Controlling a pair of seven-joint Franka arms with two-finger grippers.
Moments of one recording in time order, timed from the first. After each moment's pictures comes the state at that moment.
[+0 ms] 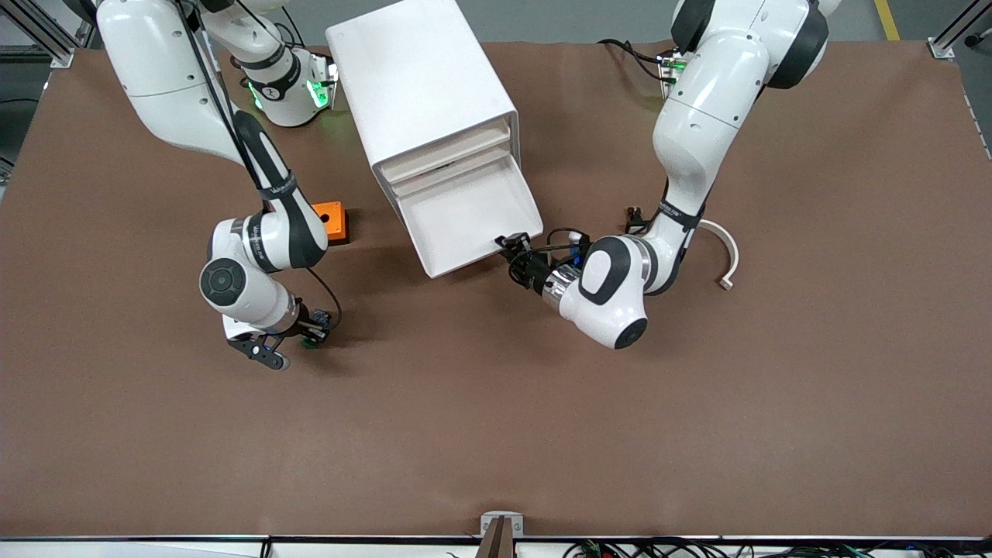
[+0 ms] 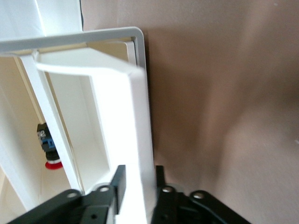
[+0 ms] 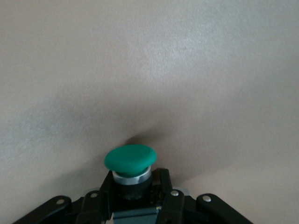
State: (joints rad) left arm -0.52 0.91 -0.02 -1.36 -1.01 1.69 -2.19; right arm 0.27 0.57 -0.06 -1.93 0.09 2.46 0.64
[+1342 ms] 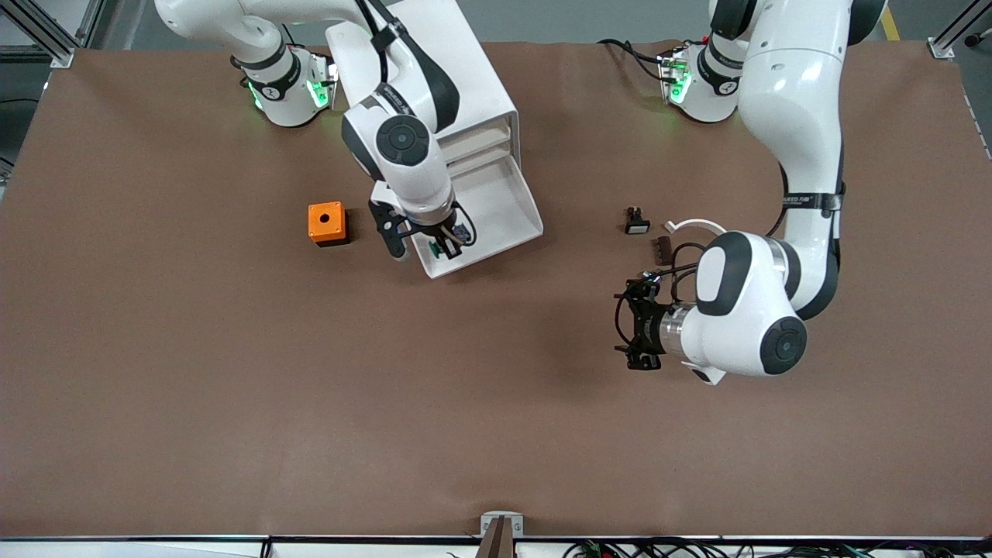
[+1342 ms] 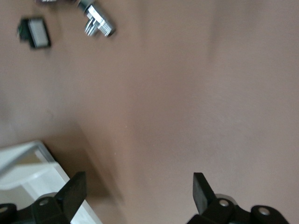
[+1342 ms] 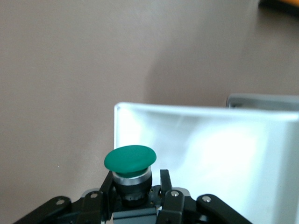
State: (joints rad) left arm -0.47 0.74 0.23 -1.22 -0.56 1.69 -1.69; right arm 0.79 0.37 -0.05 -1.88 0.09 2.27 1.84
